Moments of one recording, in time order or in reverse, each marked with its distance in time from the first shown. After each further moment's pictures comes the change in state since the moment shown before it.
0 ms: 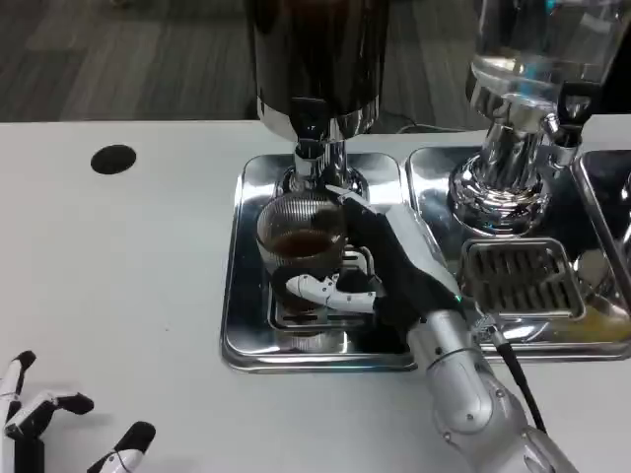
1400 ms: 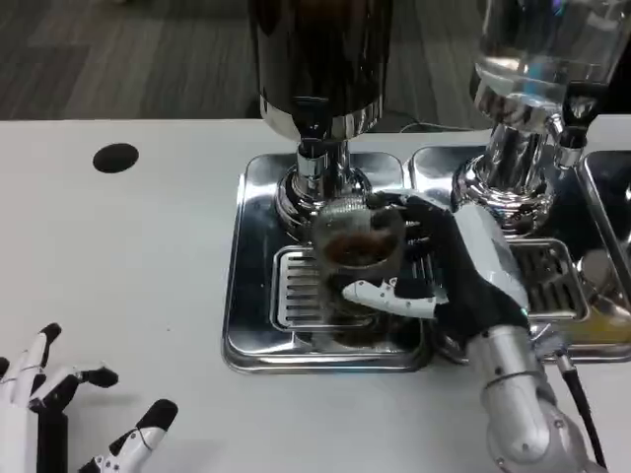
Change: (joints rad) left arm -0.059 0.000 -0.033 0.000 0.001 -0.015 -0.002; right arm 0.162 -0.093 -0.058 -0.233 -0.034 0.023 -0.050
